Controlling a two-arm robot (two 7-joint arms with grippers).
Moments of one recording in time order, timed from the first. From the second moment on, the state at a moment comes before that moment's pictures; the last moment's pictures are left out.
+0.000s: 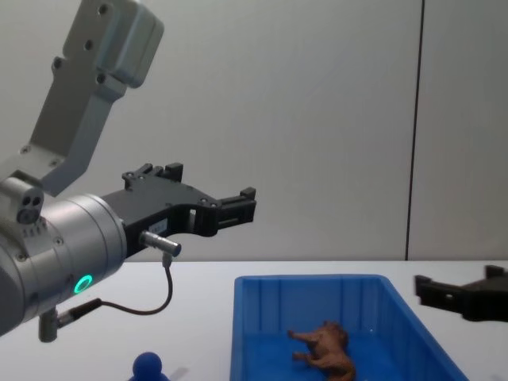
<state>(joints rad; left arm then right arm) -0.24 0.38 0.45 -1.63 -0.20 0.01 -0.01 0.06 0.22 -0.21 -1.61 0.22 0.19 0.11</state>
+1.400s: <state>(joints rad) -0.16 0.42 0.42 -1.64 -0.39 0.26 0.04 0.03 0.24 -0.16 -1.60 0.25 0.17 -0.02</state>
